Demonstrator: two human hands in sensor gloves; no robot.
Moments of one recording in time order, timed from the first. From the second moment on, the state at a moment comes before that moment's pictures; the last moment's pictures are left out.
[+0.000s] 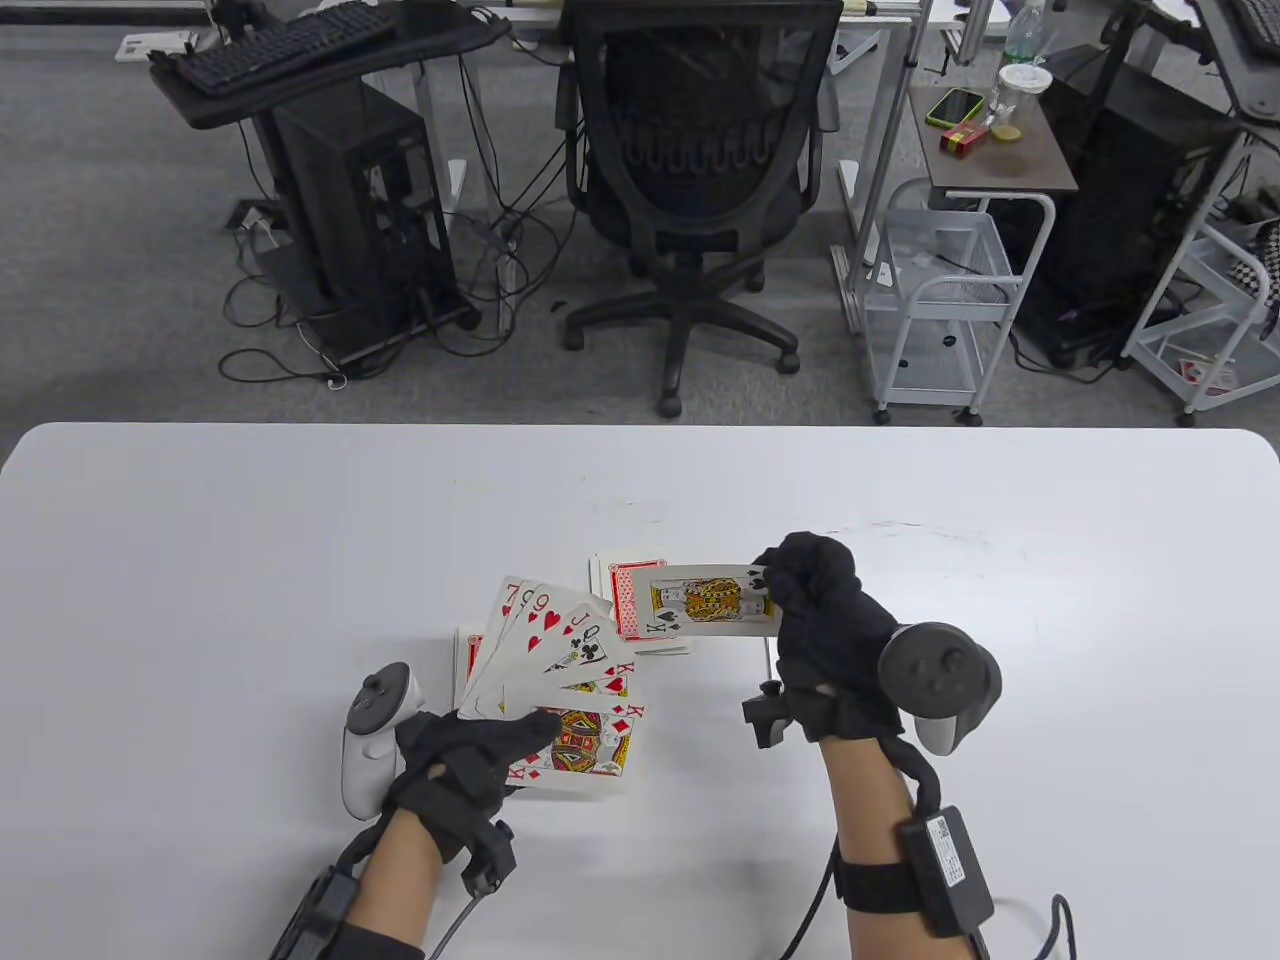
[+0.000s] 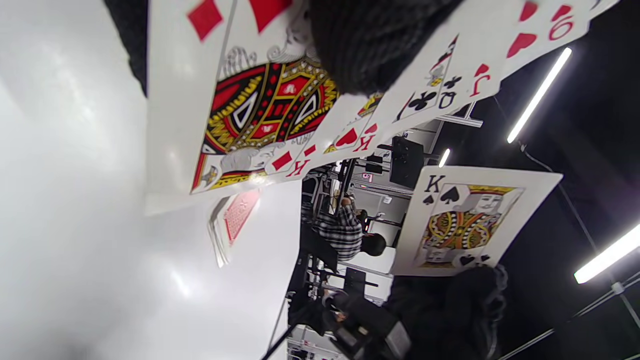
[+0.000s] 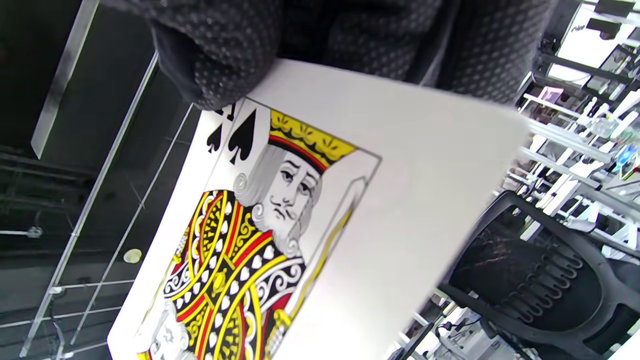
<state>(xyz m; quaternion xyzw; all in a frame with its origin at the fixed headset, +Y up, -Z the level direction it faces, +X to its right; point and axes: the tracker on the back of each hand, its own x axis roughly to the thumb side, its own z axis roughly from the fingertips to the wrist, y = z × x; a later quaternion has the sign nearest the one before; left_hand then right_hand) -0.199 -0.761 -0.344 -0.23 -0.10 0.74 0.62 0.161 -0.624 -0.359 0.15 -0.29 0.81 0.49</state>
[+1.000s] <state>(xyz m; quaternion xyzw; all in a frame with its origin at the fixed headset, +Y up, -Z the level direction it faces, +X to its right) -0.185 -0.756 -0.342 -0.23 -0.16 0.76 0.58 0.086 -0.665 -0.368 0.23 -0.09 0.81 0.53</state>
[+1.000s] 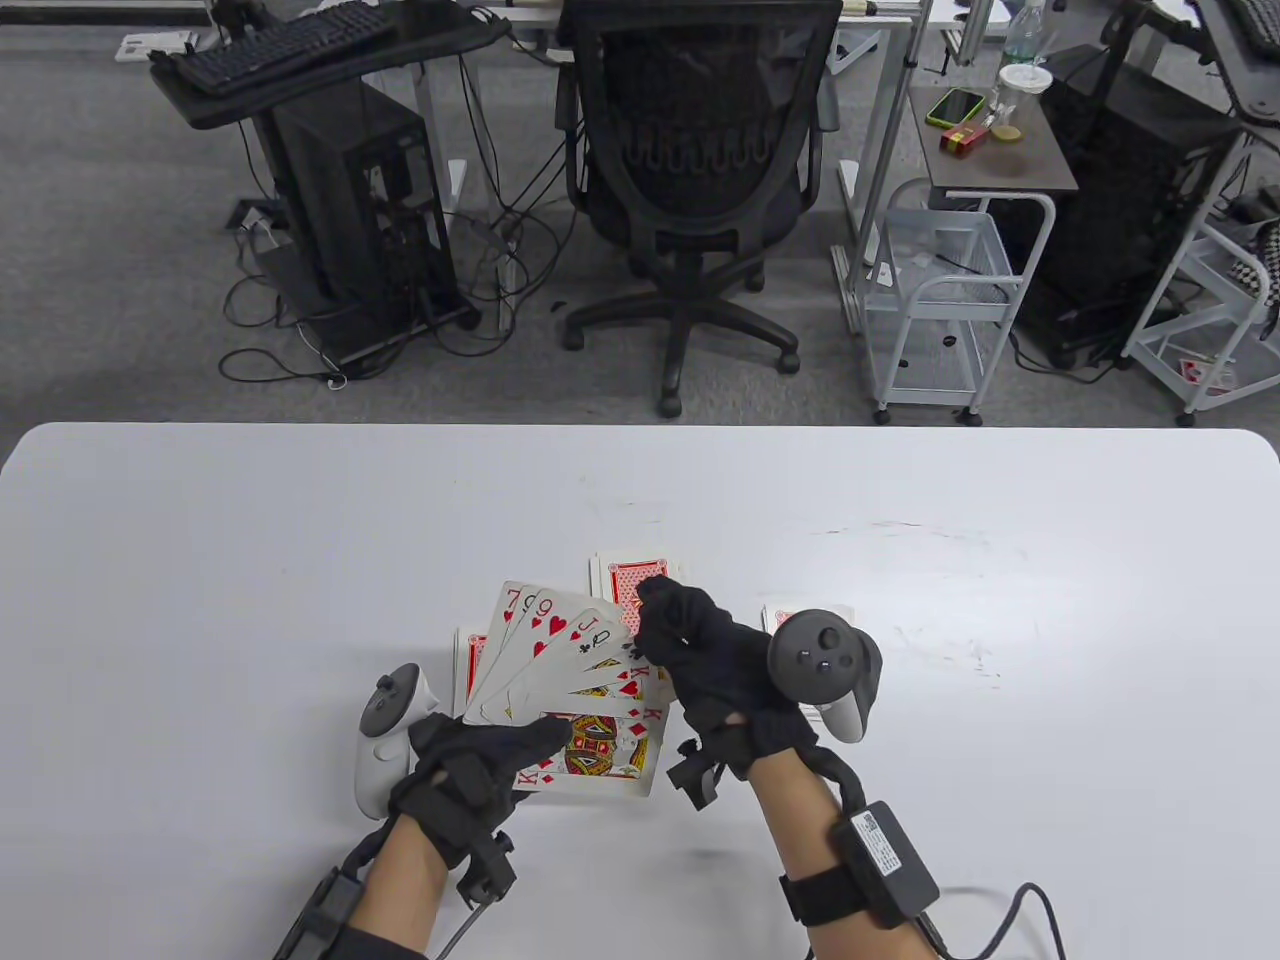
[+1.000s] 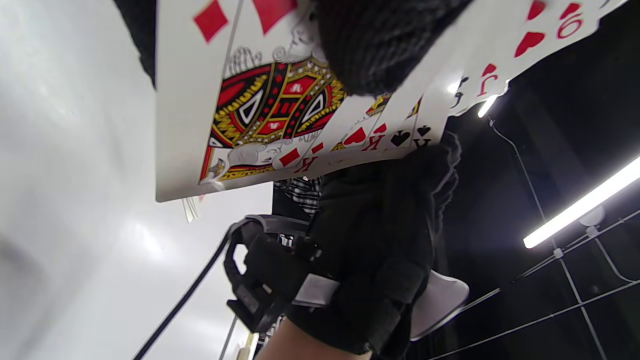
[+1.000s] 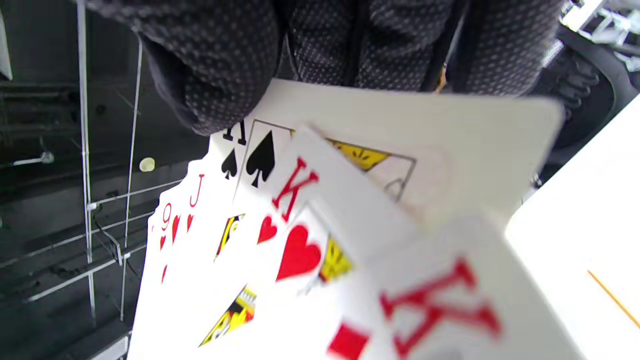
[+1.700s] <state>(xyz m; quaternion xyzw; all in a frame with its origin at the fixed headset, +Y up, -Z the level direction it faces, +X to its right) -0.205 -0.754 -0.335 -0.05 -0.10 0.89 0.45 0.051 -0.746 -0.368 0.17 0.30 0.69 0.64</state>
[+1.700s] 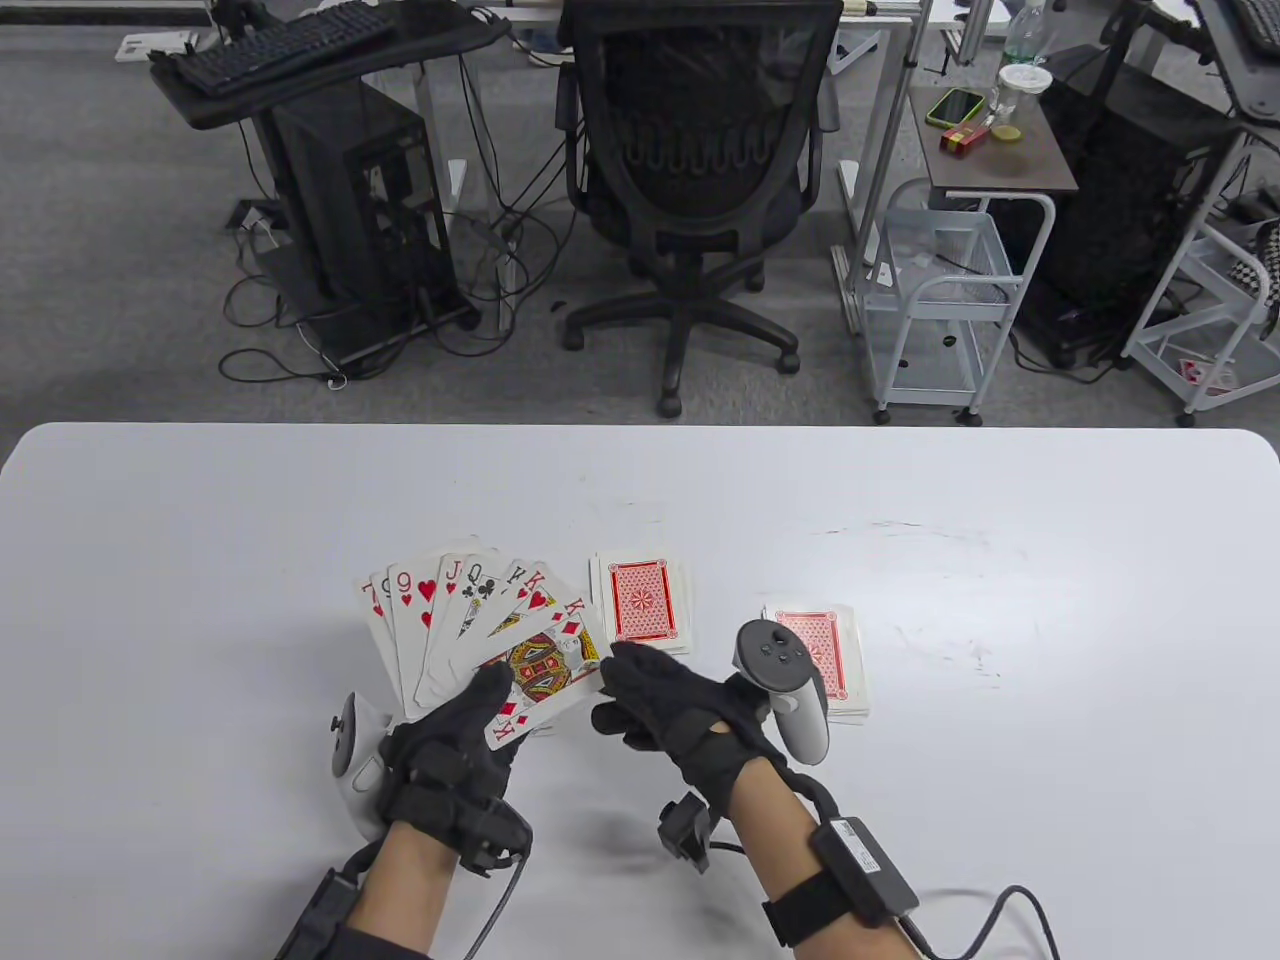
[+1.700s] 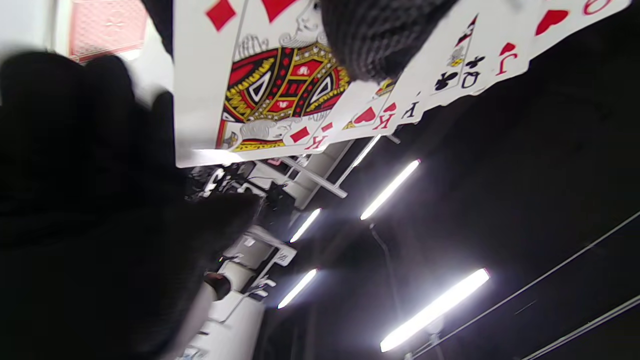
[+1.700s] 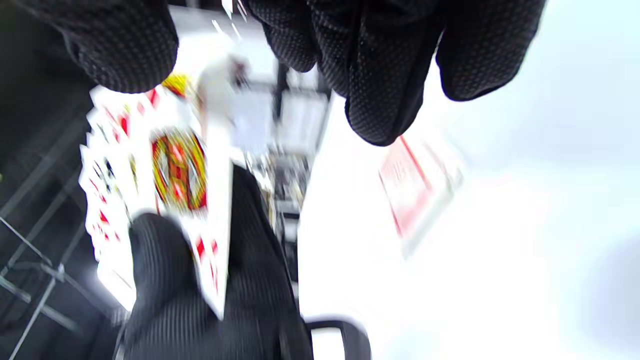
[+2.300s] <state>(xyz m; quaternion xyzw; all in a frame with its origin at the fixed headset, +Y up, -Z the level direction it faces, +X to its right) -0.153 -0.765 -0.330 -0.22 -0.14 0.81 0.52 0.060 -0.717 -0.378 0.24 0.12 0.66 0.70</state>
